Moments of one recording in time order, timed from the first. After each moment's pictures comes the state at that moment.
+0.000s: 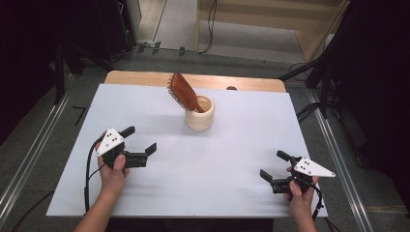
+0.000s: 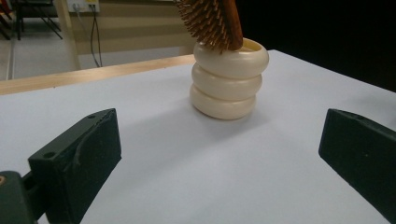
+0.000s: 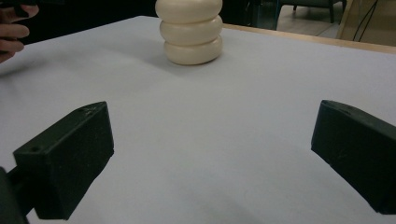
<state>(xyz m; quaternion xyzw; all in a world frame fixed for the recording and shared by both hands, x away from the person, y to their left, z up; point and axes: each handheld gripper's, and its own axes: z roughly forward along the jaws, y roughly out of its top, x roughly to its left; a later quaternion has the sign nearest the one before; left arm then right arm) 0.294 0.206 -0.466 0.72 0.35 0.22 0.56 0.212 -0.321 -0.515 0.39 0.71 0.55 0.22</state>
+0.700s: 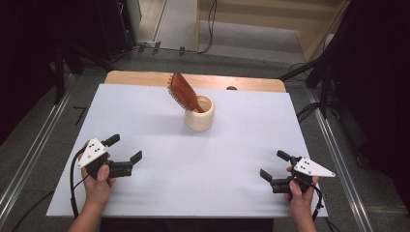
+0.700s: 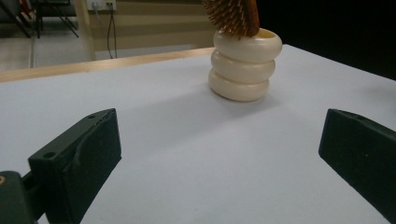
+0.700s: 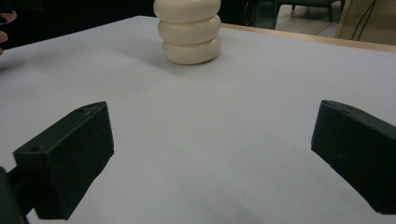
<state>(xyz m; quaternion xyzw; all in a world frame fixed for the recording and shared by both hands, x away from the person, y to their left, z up) 0.271 0.243 -0.472 0.71 0.36 0.23 0.55 0.212 -0.321 -0.515 0.39 0.71 0.55 0.22</state>
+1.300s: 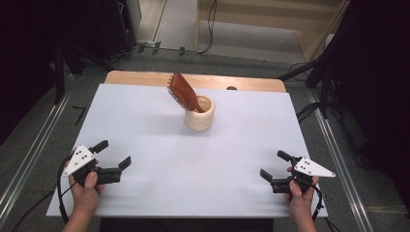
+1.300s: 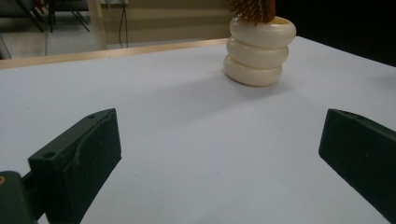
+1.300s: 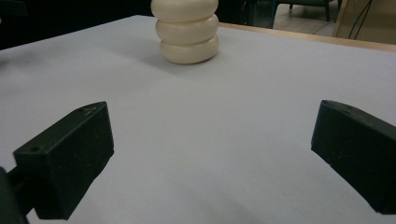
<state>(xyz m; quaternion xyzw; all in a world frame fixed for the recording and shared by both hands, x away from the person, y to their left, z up) 0.257 0.270 -0.478 0.71 0.38 0.24 0.54 0.212 -0.321 -0.515 0.39 0.71 0.55 0.22</state>
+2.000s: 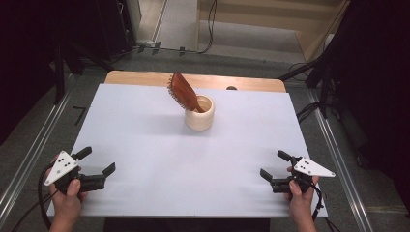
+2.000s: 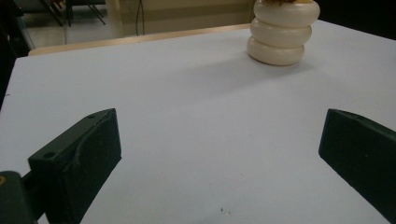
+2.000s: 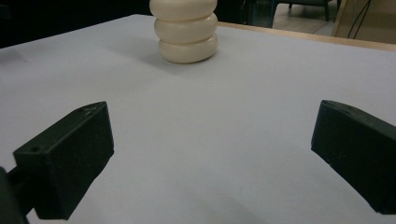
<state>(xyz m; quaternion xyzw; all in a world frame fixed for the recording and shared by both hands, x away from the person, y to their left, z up) 0.241 0.312 -0.481 0.72 0.39 0.26 0.51 0.213 -0.321 -0.516 0.39 0.71 0.55 0.22</state>
